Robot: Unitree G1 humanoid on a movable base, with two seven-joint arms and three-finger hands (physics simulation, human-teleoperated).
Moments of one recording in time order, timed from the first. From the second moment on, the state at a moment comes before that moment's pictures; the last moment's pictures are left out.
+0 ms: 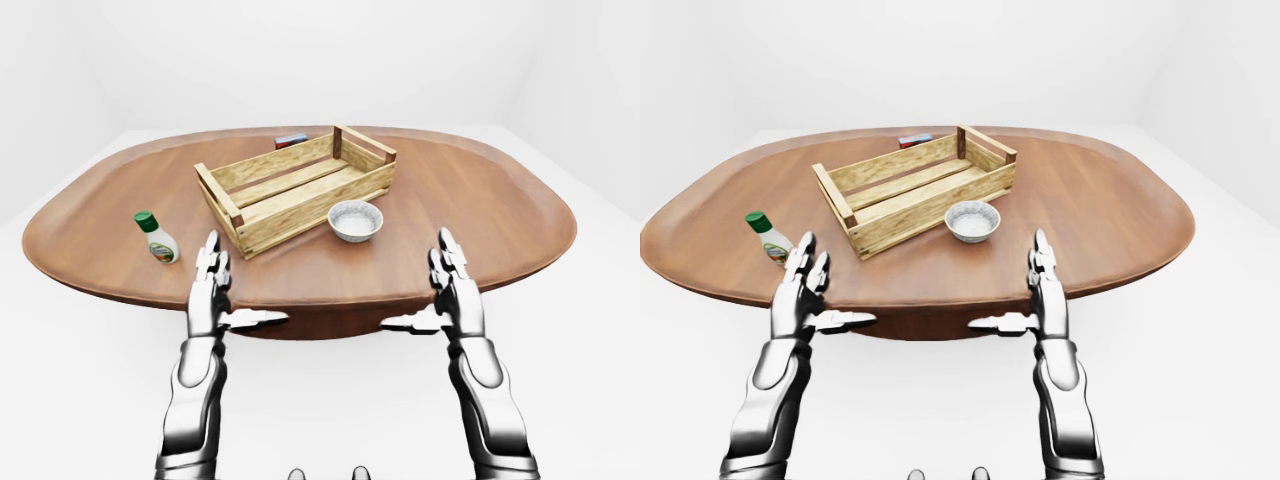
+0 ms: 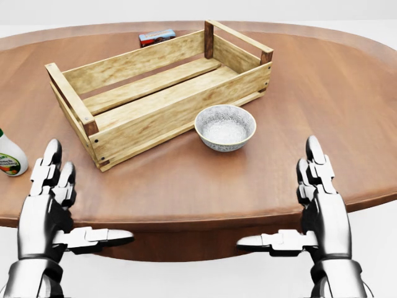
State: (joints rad) left arm -0.01 0.04 0.08 -0.12 -0.06 0.09 -0.02; right arm 0.03 -0.03 -0.06 -0.18 0.01 0.09 0.02
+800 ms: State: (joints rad) left arm -0.12 0.55 0.85 -0.30 -0.50 0.09 -0.07; right arm 0.04 -0.31 -0.98 -1.03 -0.03 0.09 0.32
